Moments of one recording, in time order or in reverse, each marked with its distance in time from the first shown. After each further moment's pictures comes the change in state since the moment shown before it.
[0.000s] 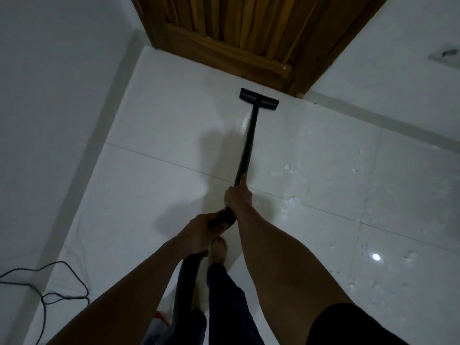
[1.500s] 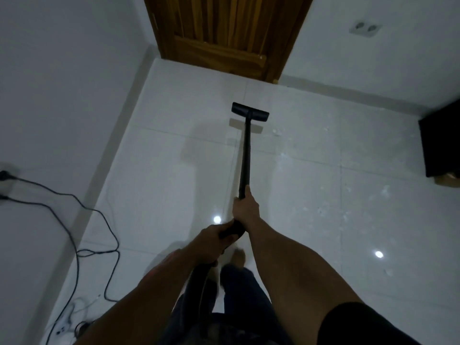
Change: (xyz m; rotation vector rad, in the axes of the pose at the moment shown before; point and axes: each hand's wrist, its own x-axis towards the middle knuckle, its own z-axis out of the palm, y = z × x) left_hand -0.313 -0.303 0.189 0.260 -0.013 0.274; right_hand -0.350 0.329 0.105 0.145 0.076 -0.194
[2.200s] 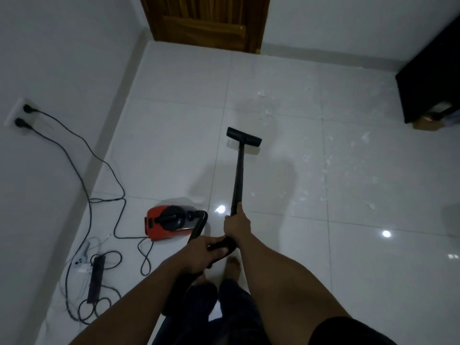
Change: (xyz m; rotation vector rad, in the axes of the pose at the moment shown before) left_hand -0.263 -0.101 0.288 -0.040 -0.096 0.003; right_hand -0.268 0.335 0.017 0.019 -0.070 0.044
